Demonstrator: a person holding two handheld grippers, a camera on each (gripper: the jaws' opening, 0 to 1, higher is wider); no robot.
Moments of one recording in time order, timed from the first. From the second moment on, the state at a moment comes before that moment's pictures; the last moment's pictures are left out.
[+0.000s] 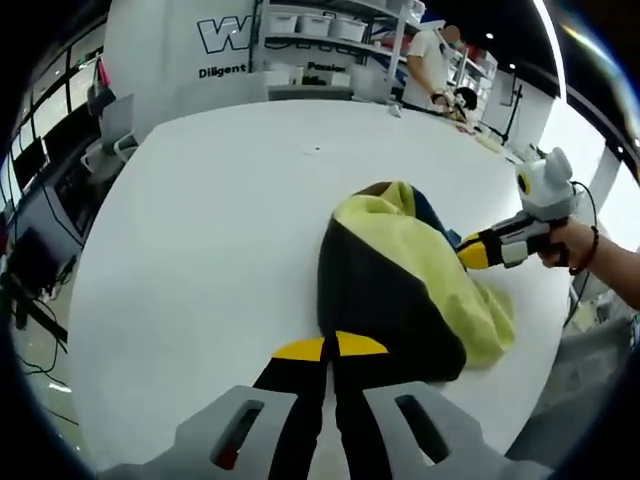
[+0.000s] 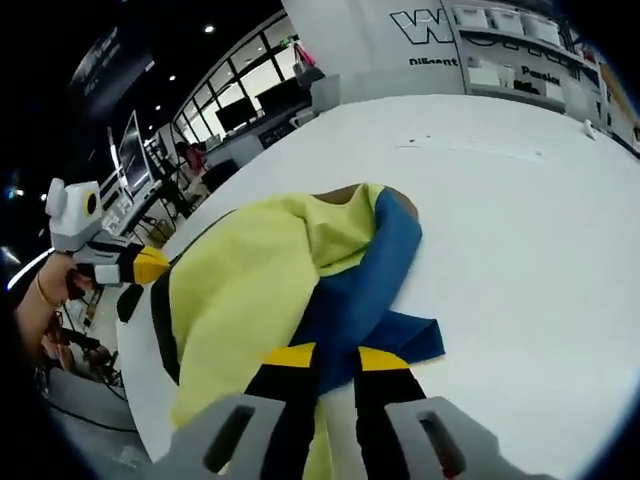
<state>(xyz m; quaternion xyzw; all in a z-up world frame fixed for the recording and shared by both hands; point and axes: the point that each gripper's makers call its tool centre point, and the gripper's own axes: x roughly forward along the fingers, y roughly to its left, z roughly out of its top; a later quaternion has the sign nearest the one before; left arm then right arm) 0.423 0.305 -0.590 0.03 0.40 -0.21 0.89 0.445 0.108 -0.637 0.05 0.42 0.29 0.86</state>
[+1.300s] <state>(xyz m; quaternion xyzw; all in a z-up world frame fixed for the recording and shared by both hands) 0.452 0.345 -0.561 0.11 0.38 -0.15 0.91 0.492 -0.034 -0.550 -0.12 0.32 0.12 0.93</state>
